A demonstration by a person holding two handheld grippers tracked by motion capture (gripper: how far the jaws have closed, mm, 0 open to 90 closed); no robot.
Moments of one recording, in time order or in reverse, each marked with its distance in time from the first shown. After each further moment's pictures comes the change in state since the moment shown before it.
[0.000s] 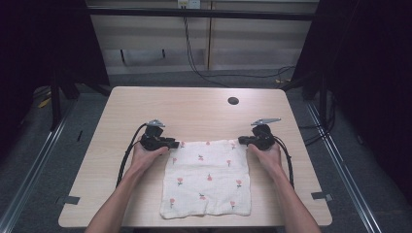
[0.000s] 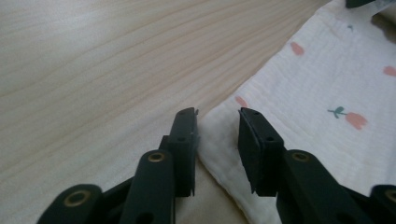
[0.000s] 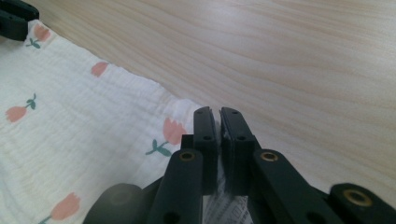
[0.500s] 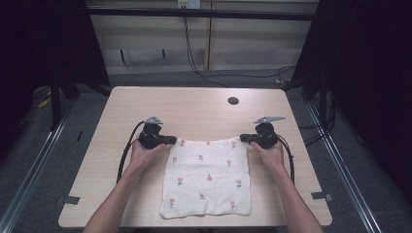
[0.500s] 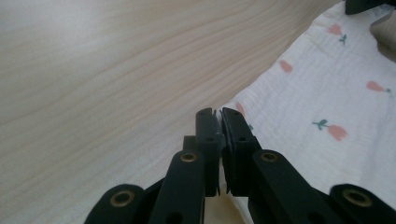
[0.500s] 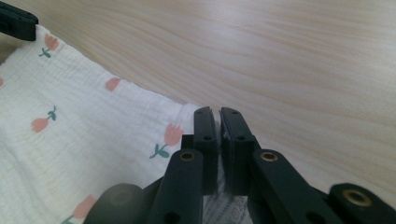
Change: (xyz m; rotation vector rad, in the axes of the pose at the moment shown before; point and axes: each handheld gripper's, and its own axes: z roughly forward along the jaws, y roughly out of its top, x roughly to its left) left arm -0.003 0.009 -0.017 -0.056 -0.007 0.009; right arm -0.001 0.006 -0.013 -0.046 0.010 -0.001
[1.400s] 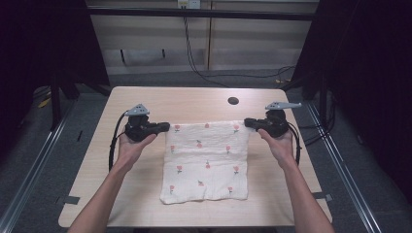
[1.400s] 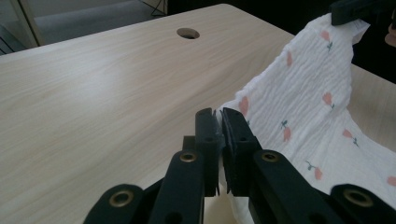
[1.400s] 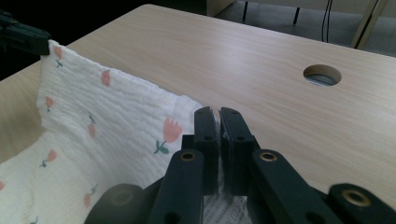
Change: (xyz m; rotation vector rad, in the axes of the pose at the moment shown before) left arm -0.021 0.028 -0.064 -0.162 0.026 0.086; right arm 0.015 0.045 -0.057 -0.159 0.037 -0.046
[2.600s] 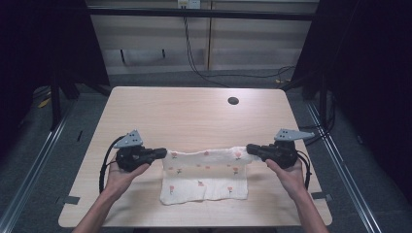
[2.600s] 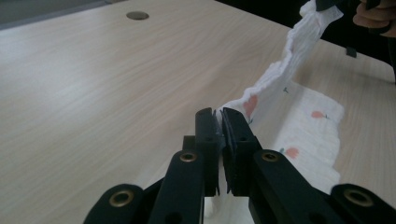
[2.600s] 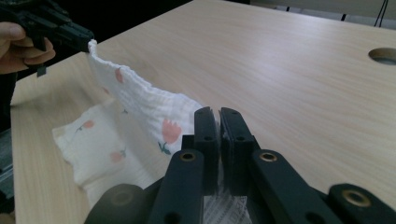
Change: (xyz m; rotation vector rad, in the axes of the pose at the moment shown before) left arm -0.054 -0.049 -0.041 0.006 -0.105 0.097; right arm 0.049 -0.054 -0.051 -0.034 0.143 -0.059
